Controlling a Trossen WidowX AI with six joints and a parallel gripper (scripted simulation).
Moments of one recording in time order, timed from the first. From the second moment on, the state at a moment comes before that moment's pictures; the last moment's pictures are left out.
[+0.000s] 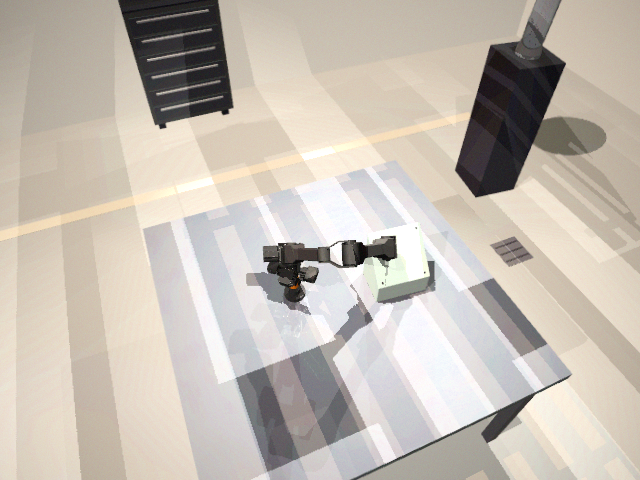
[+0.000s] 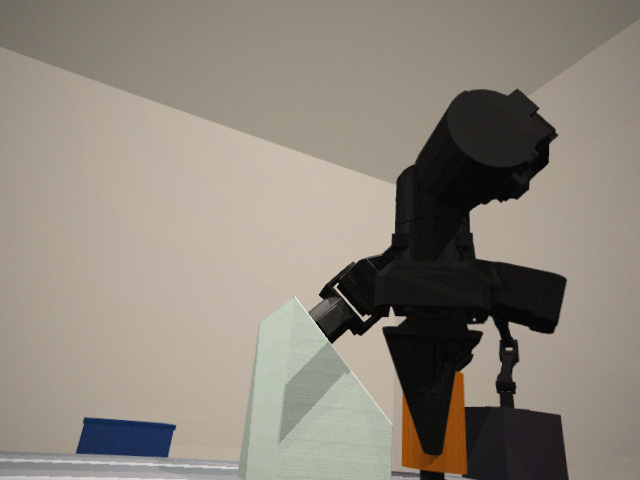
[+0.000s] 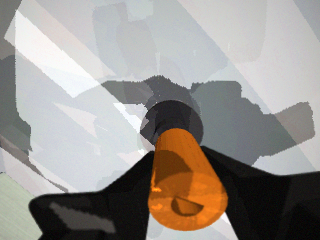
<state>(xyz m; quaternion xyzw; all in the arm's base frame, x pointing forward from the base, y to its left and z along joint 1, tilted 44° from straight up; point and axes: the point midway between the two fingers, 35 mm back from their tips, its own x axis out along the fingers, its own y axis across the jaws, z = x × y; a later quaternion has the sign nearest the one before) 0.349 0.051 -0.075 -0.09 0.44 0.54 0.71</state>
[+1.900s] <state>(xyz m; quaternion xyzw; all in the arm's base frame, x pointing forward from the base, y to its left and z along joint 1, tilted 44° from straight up) 0.345 0.050 -0.075 -0.16 0.38 0.59 0.69</state>
